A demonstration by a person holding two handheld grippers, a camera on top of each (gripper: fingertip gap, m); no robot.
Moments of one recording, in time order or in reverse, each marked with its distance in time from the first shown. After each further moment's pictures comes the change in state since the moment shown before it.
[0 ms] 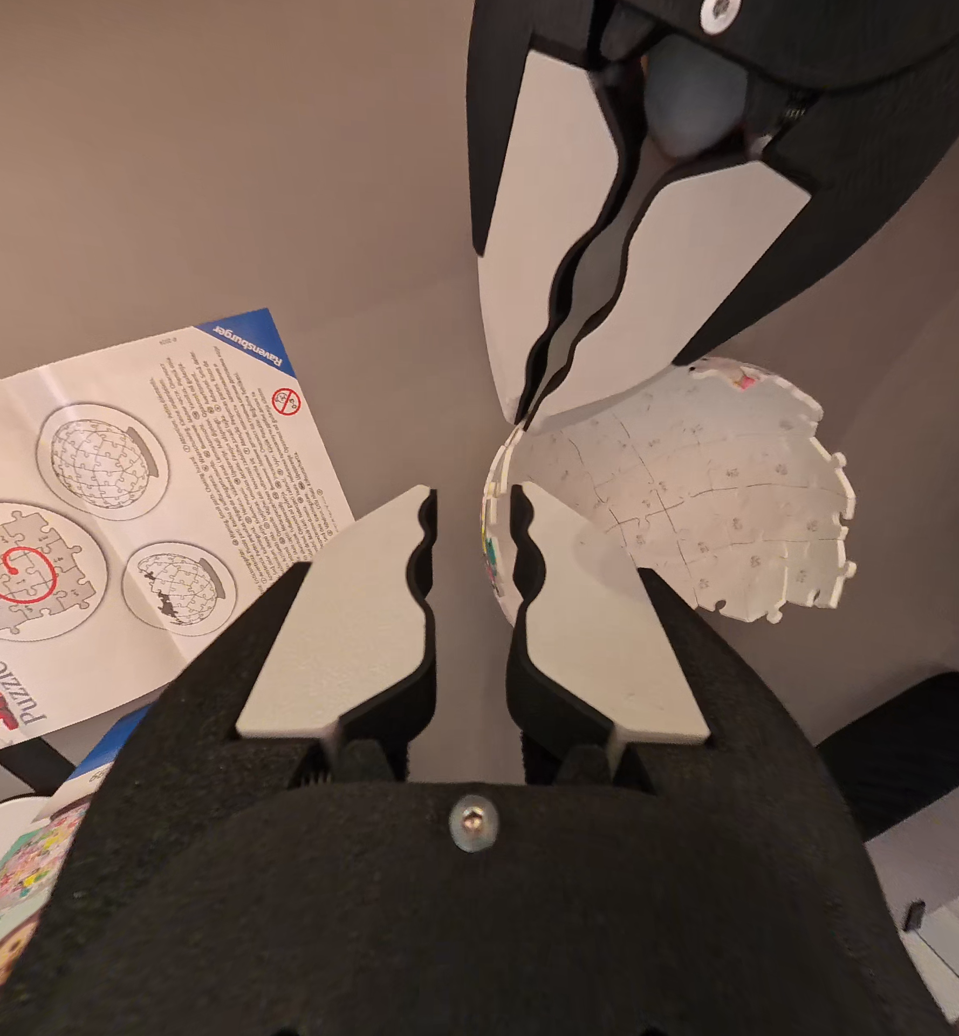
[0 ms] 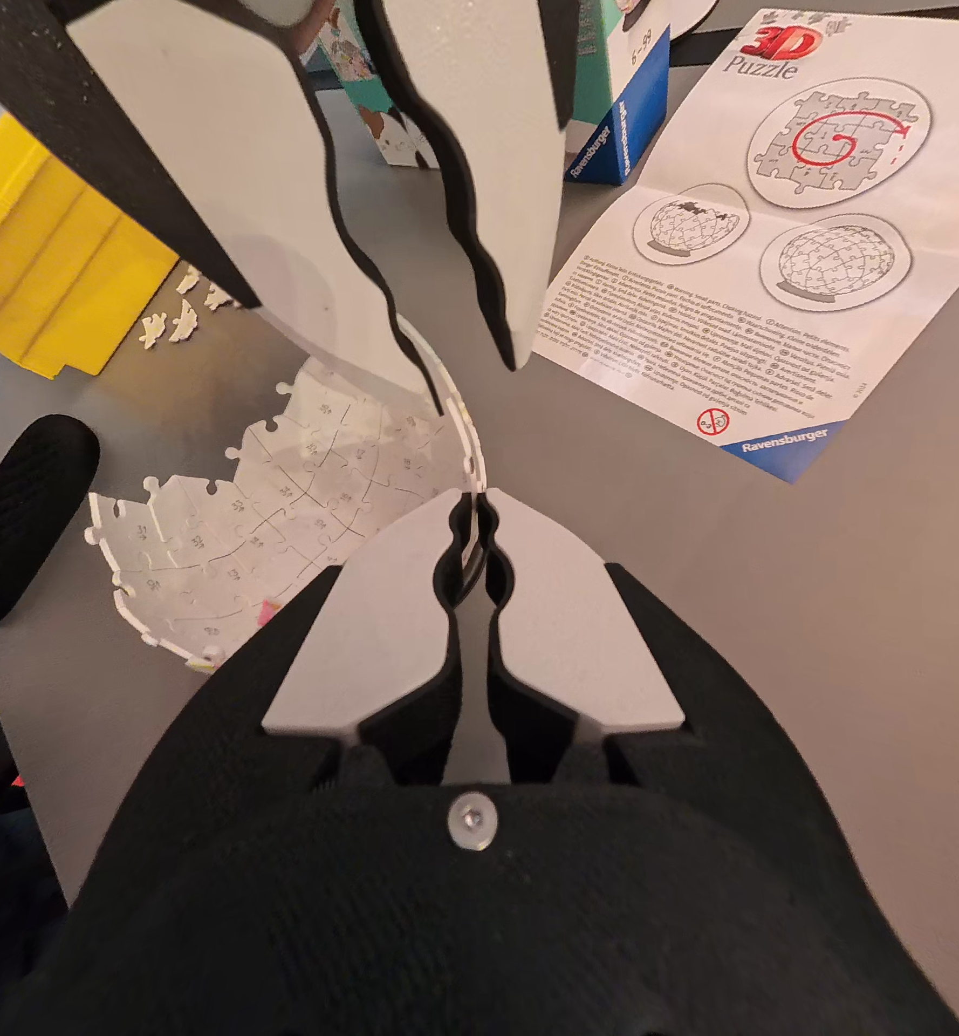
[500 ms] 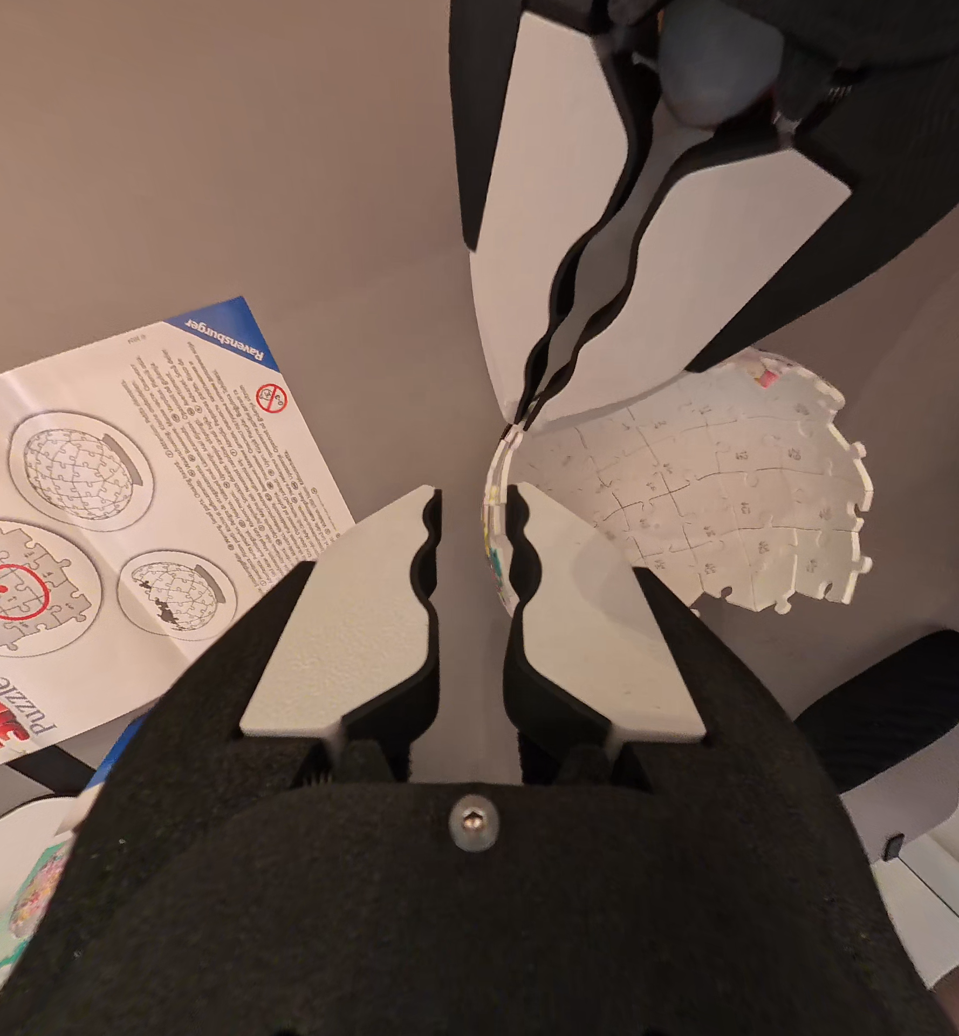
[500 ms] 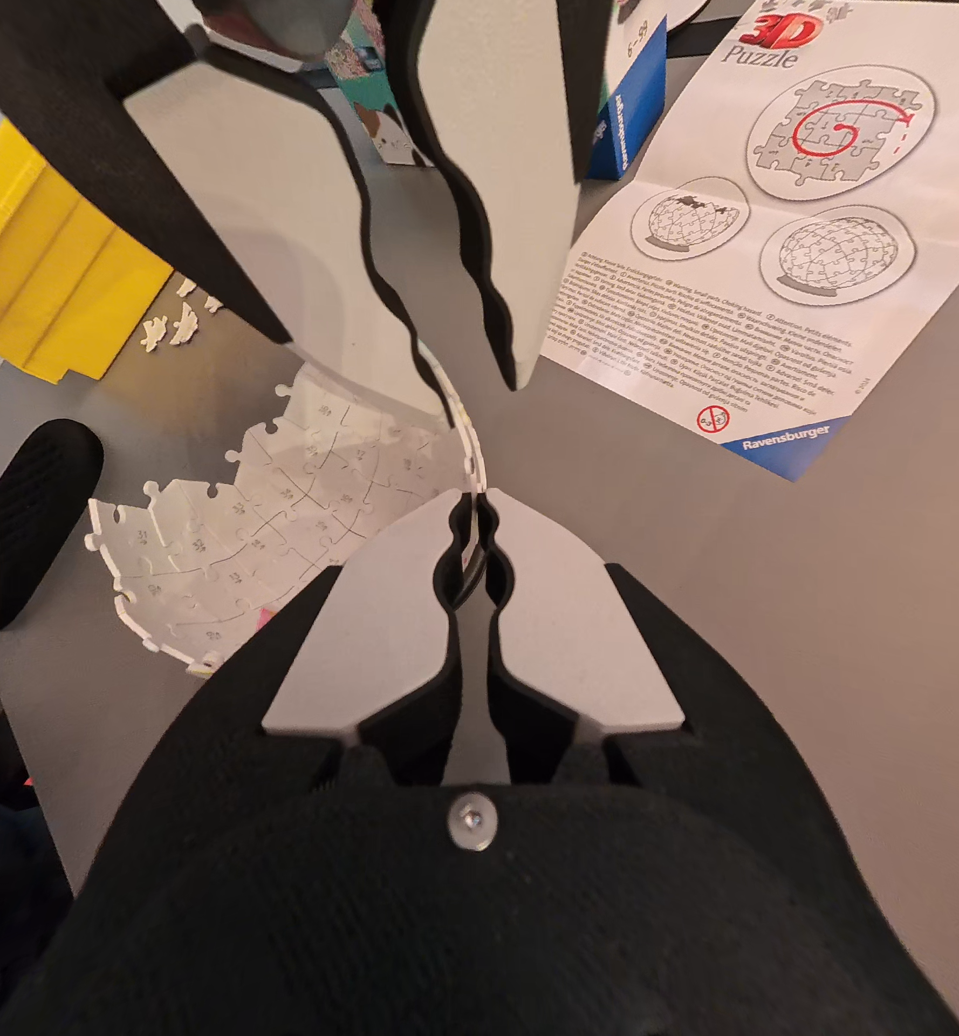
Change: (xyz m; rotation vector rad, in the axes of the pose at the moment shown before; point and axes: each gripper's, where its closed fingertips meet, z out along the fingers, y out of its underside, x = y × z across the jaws) left arm -0.001 0.002 0.008 -0.092 0.030 0.025; right arm 0.001 0.000 0.001 -0.006 -0.003 0.016
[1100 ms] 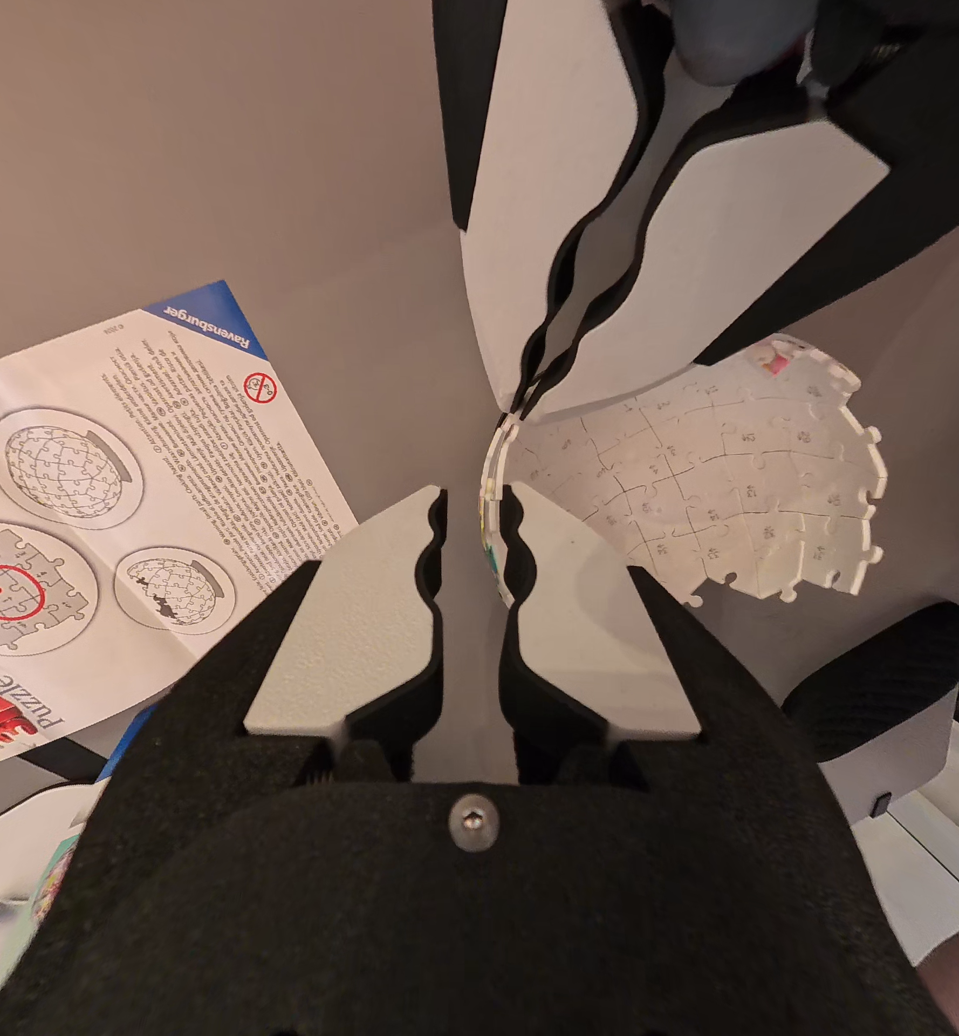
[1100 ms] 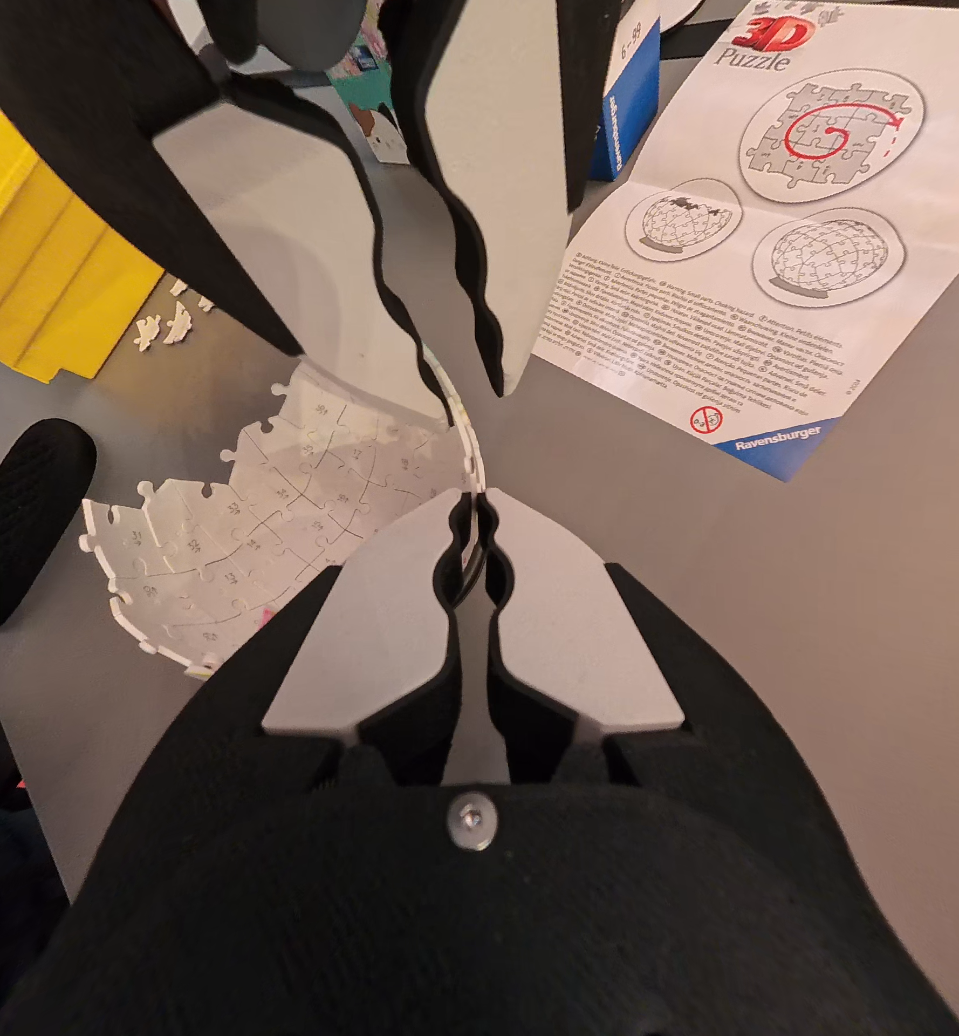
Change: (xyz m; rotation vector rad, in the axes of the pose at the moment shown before) left arm 0.000 0.004 0.004 -0.069 0.011 0.012; right arm 0.002 0.000 0.000 -0.002 0.009 -0.003
